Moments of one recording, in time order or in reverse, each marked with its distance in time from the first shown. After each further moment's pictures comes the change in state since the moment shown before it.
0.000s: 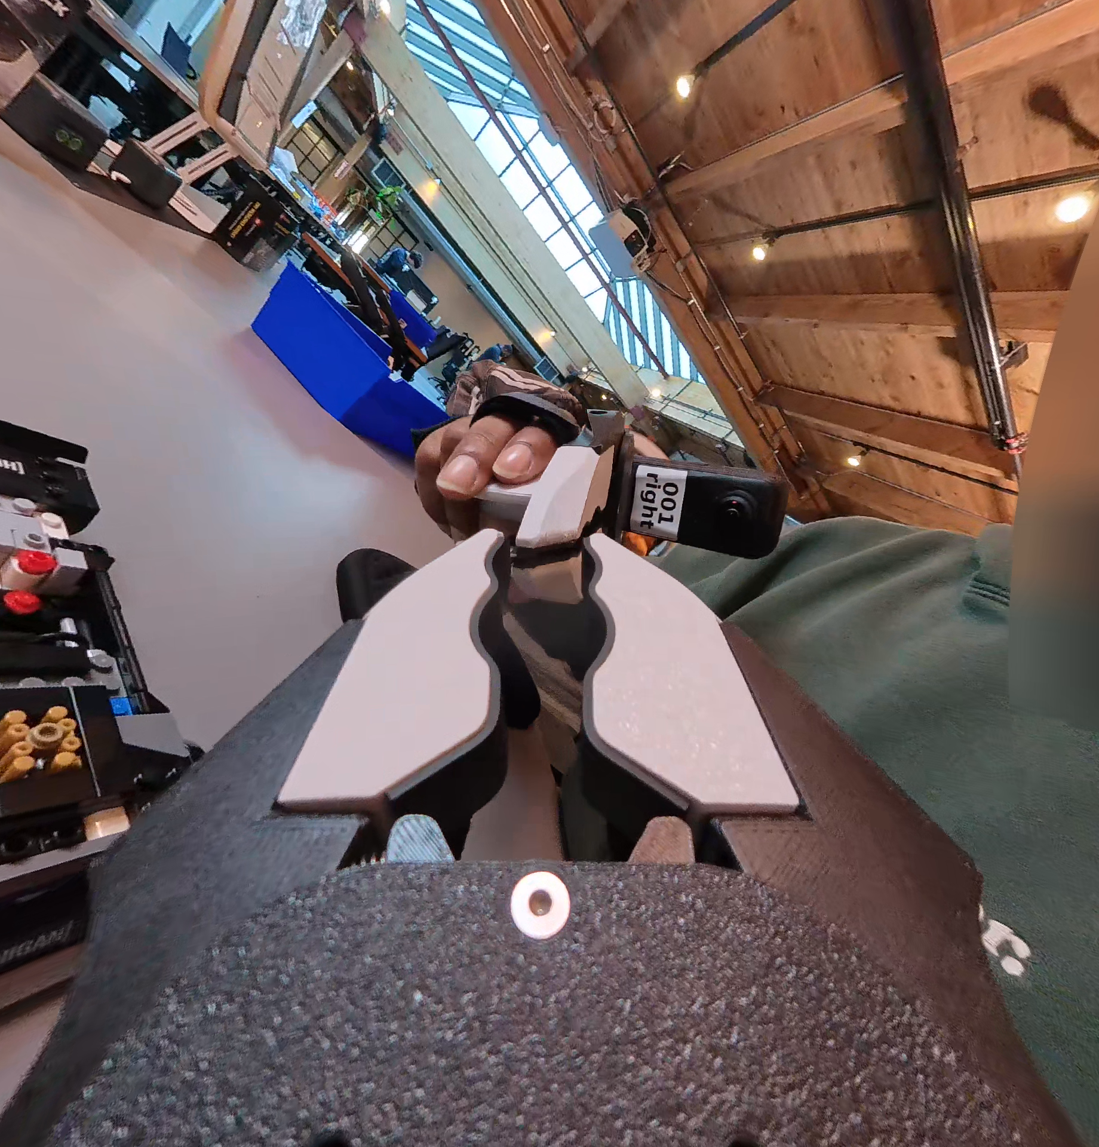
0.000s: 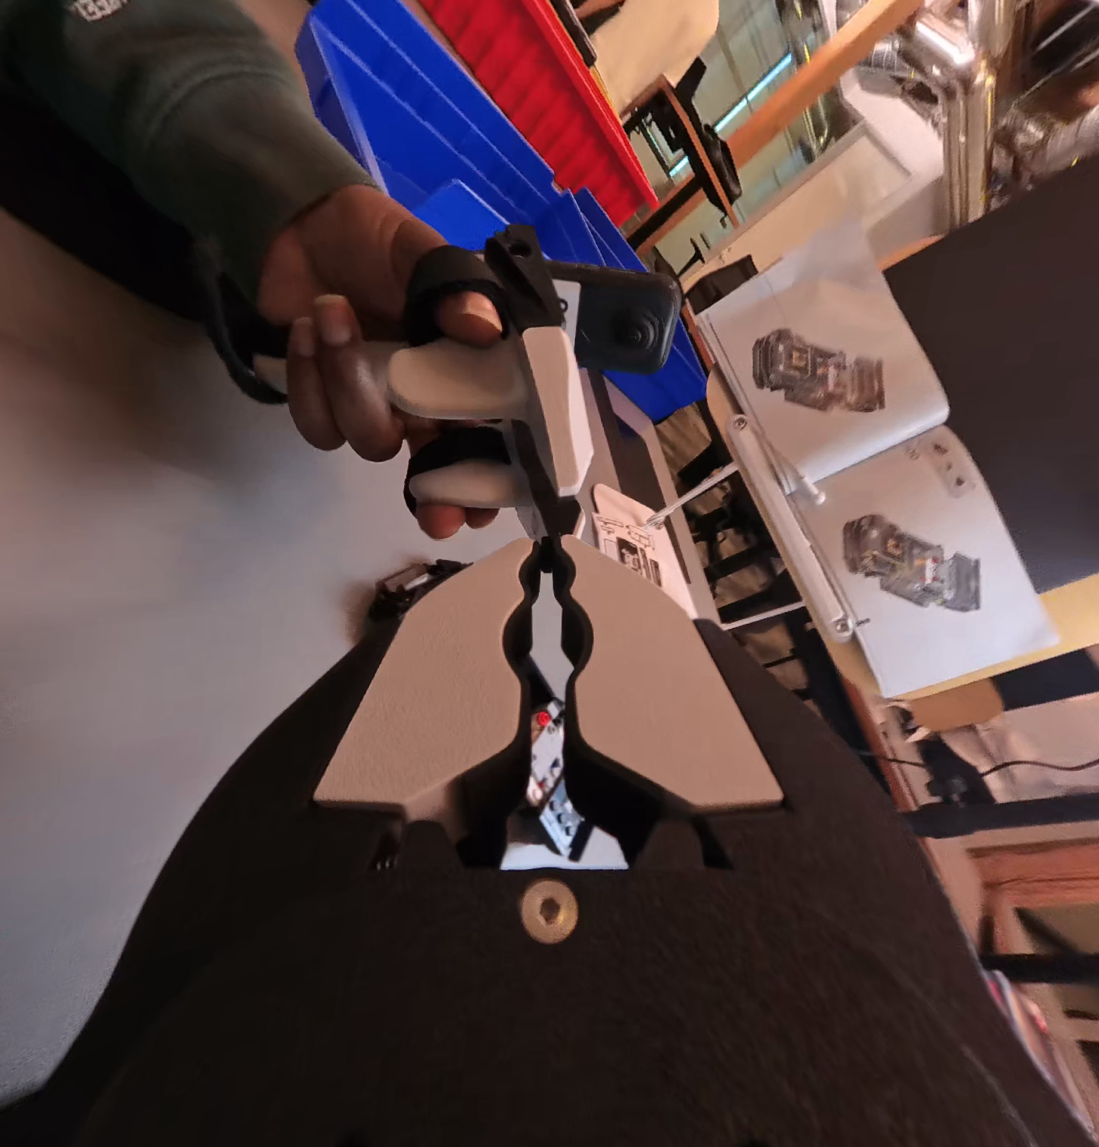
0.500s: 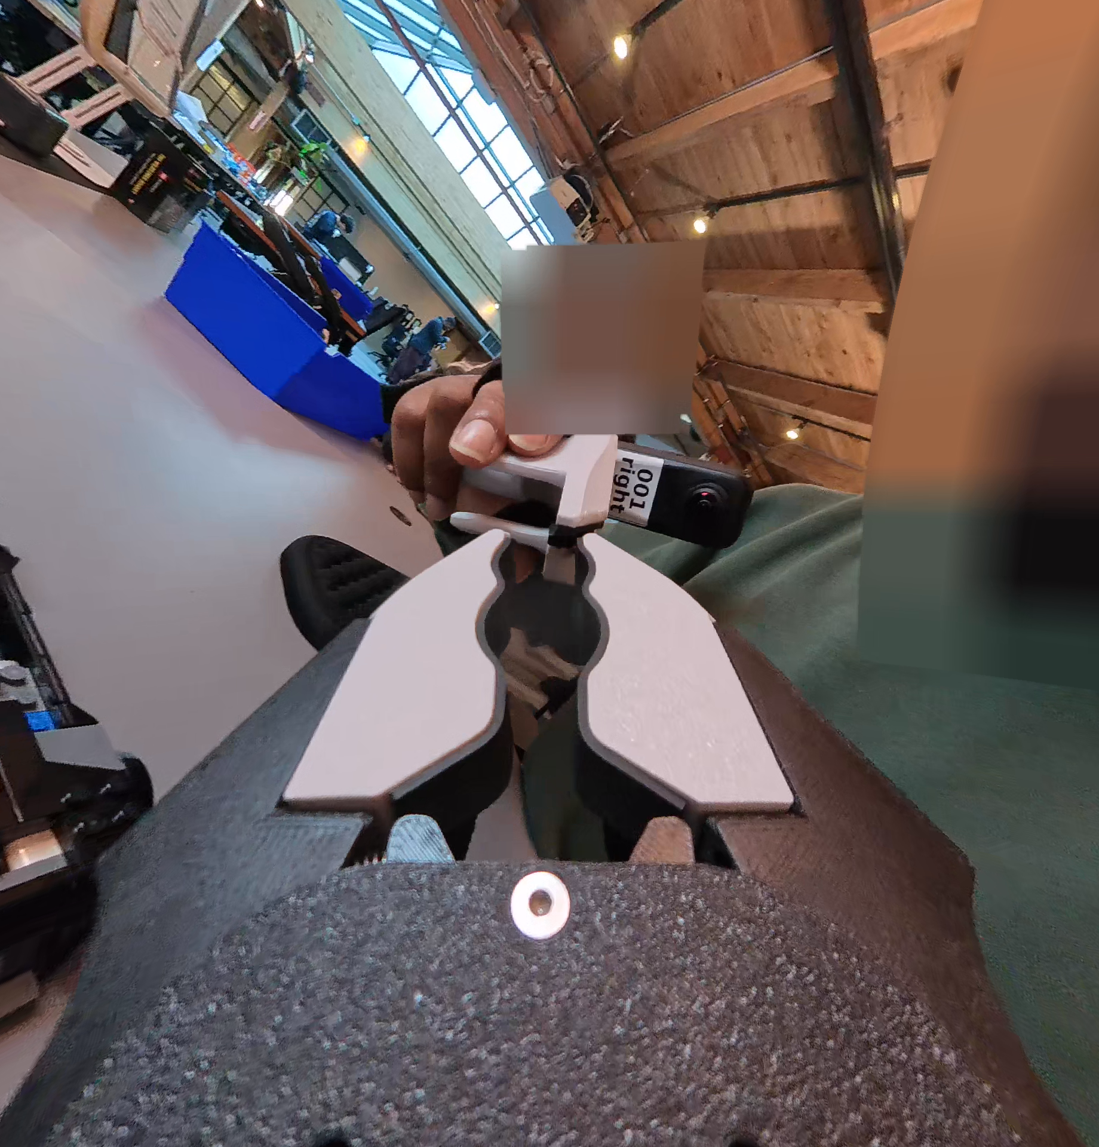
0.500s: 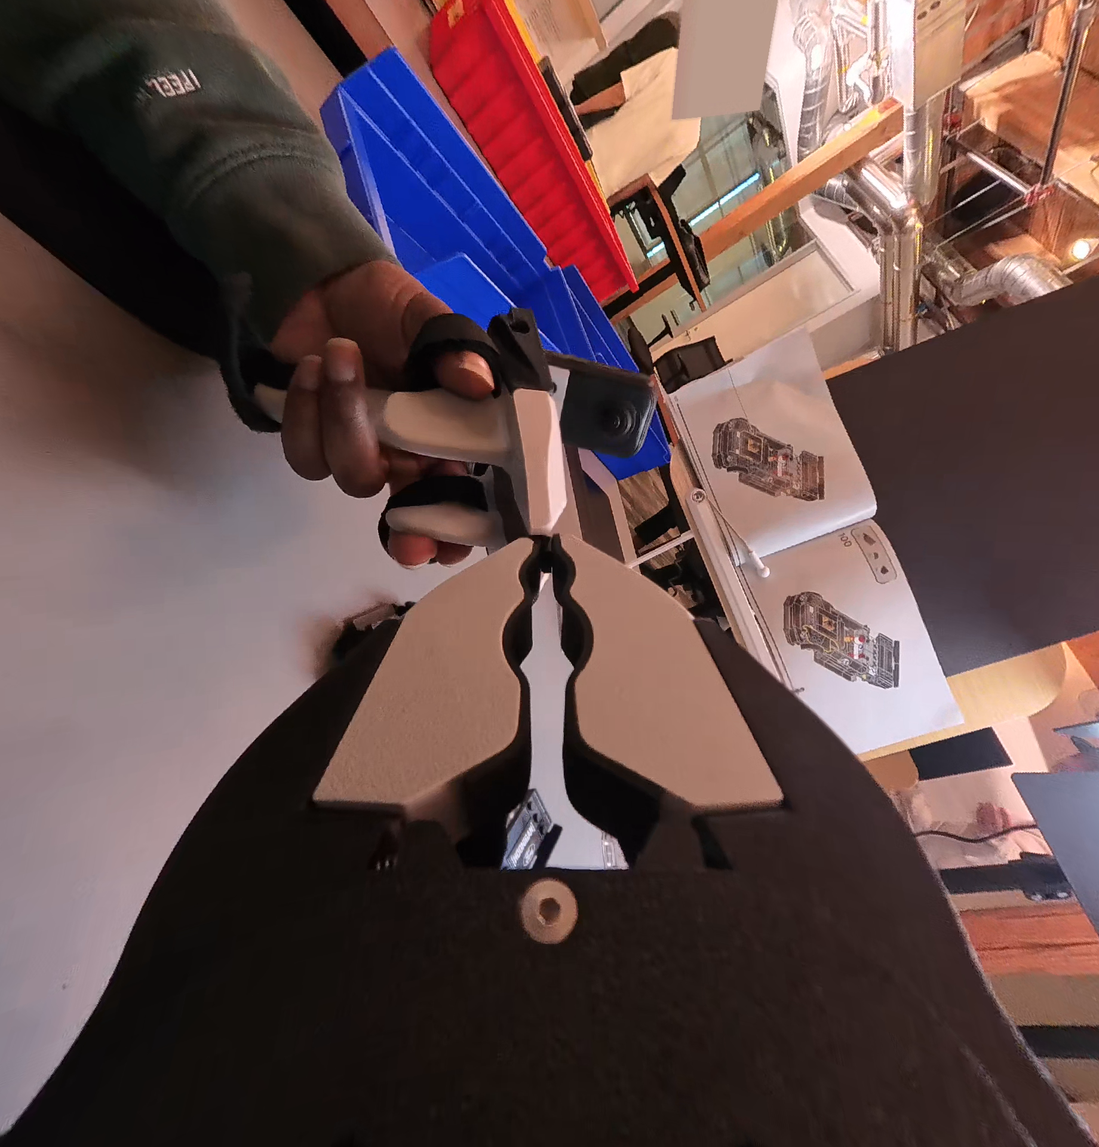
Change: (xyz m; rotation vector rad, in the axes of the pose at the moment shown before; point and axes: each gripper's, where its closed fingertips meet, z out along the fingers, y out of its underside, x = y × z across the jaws) left arm 0.013 0.006 -0.002 -0.044 0.101 -0.019; right arm 0.003 -0.025 -0.002 0.084 0.029 -0.124
